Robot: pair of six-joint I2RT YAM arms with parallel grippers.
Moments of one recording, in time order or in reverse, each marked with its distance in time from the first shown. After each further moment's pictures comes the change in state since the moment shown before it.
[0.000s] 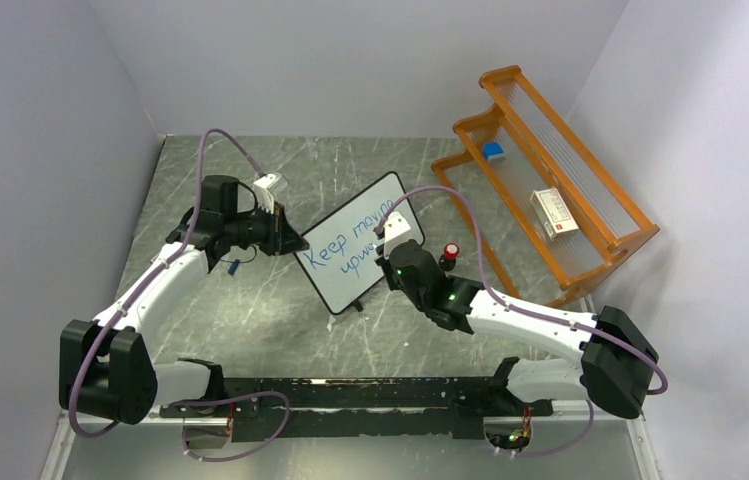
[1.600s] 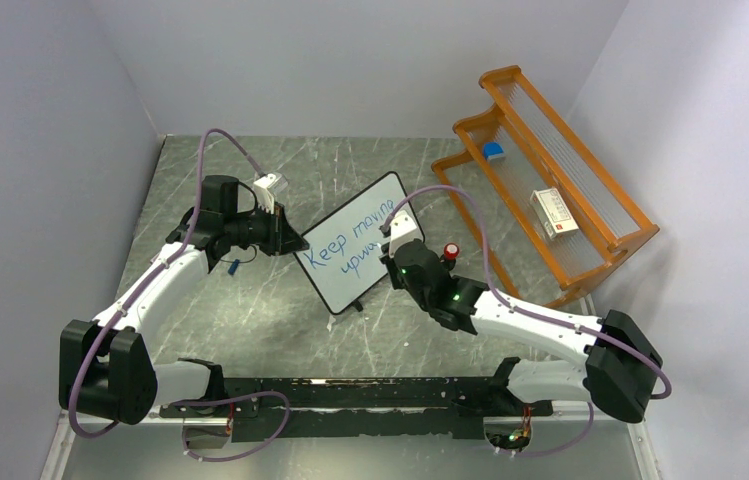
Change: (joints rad) left arm 0.000 0.000 0.000 0.000 -0.003 0.000; right arm -0.016 -0.028 -0.015 -0.010 0.006 0.016
